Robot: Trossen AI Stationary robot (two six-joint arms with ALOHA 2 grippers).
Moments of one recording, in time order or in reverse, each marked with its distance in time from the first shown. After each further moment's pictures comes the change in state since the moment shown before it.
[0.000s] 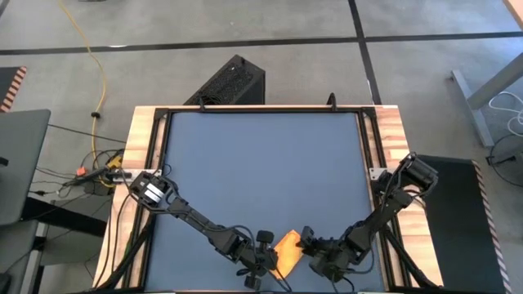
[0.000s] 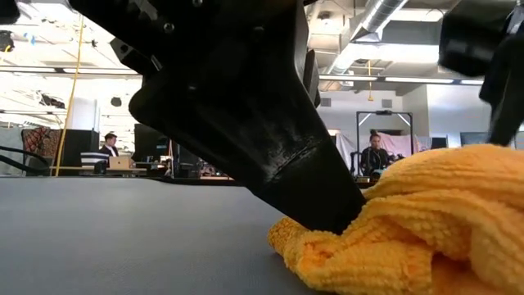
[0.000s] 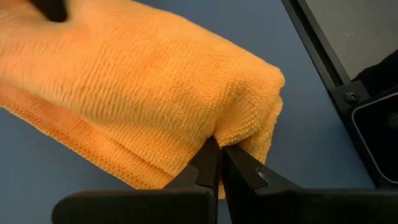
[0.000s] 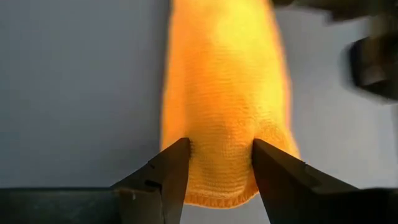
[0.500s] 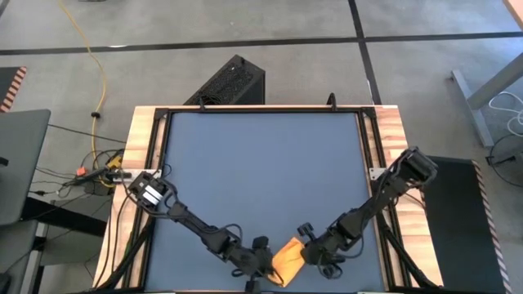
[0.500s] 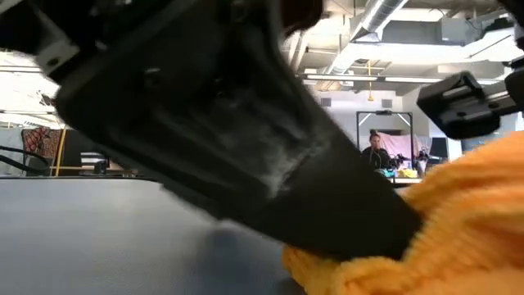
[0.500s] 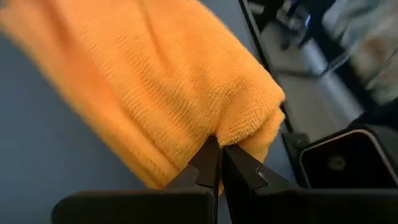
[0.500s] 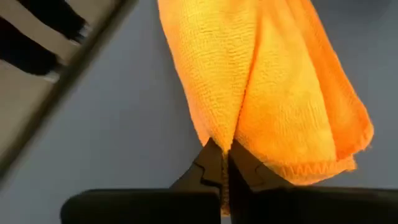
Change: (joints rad) left arm -0.036 0.002 -0.233 0.497 0.000 -0.301; right arm -0.137 -0.061 0.001 -0.005 -0.549 0.521
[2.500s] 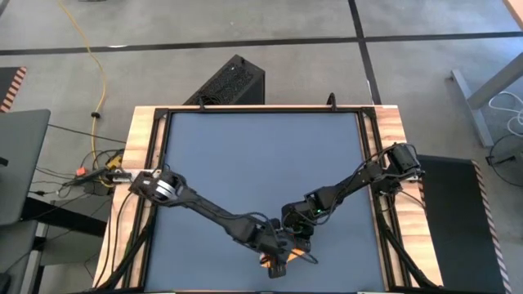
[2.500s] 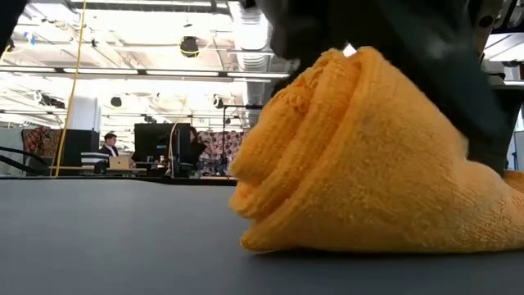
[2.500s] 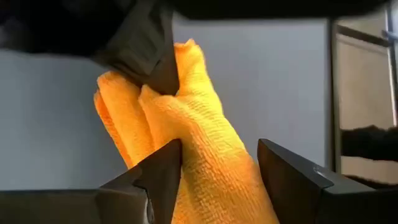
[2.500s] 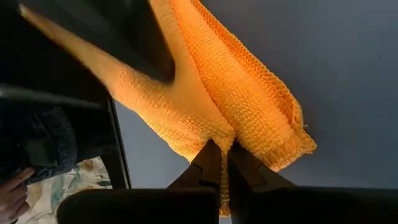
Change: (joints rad) left arm 0.167 0.072 0.553 -0.729 0.062 -0.042; right arm -0.365 0.089 0.001 0.055 -0.511 0.532
